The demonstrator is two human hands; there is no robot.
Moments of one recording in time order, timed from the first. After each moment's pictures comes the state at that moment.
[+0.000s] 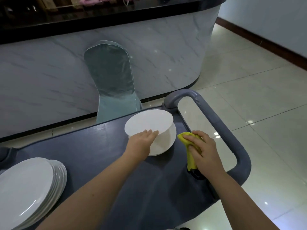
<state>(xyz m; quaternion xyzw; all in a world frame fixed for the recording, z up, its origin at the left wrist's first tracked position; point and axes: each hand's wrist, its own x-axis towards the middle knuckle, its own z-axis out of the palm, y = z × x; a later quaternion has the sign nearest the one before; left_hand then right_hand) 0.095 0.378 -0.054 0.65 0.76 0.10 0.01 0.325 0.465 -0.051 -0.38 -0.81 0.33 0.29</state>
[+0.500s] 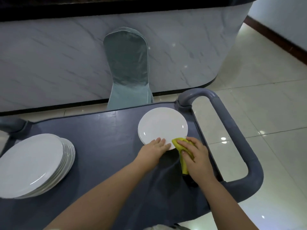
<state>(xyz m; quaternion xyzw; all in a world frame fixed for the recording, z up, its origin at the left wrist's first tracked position) 0.114 0.357 -0.102 0.64 0.76 -0.01 0.14 0.293 0.442 -0.070 -0.35 -0.83 0.37 0.23</state>
